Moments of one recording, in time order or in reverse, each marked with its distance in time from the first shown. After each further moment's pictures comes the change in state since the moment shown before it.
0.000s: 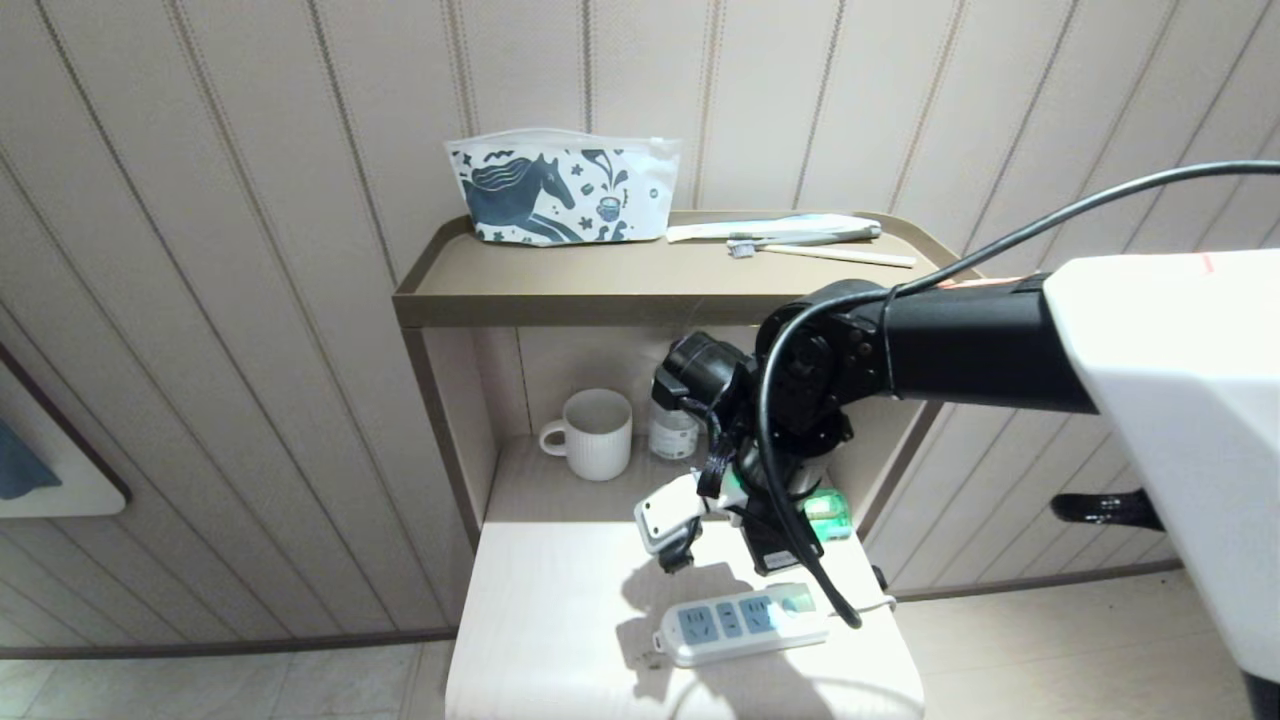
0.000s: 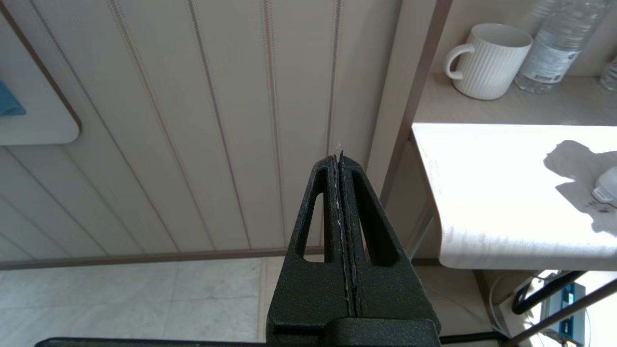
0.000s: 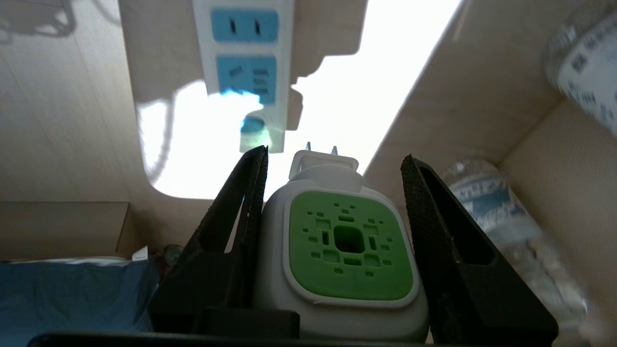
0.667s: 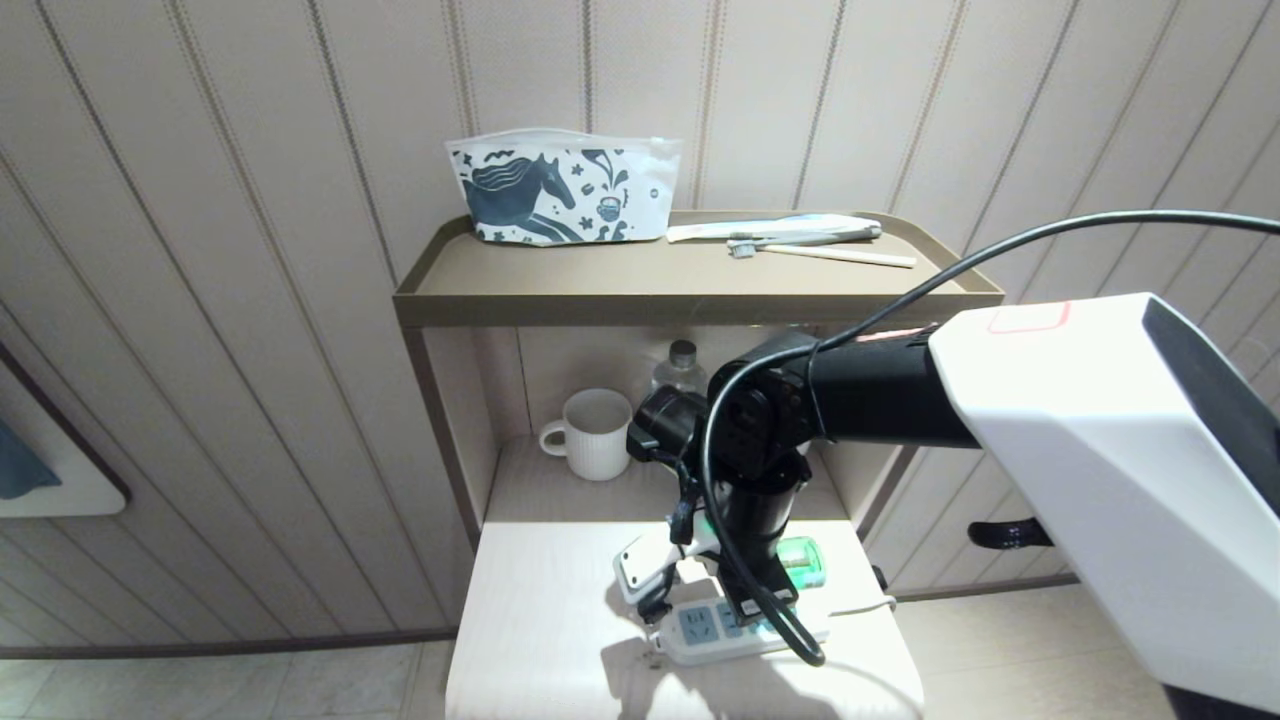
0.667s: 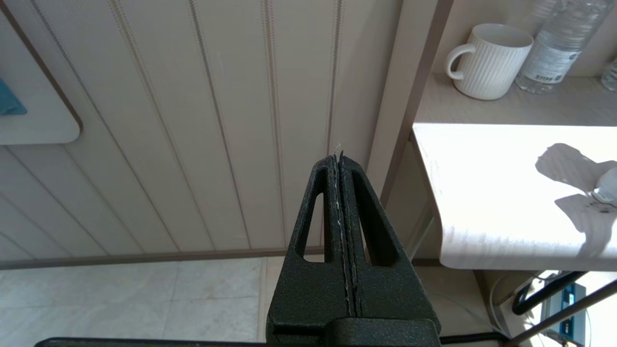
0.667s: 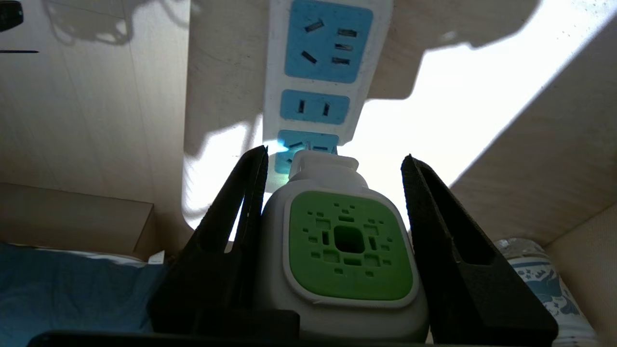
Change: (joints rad) left arm 0.000 0.000 0.000 0.000 0.000 0.000; right arm 0.026 0.084 0.021 0.005 0.098 -0.009
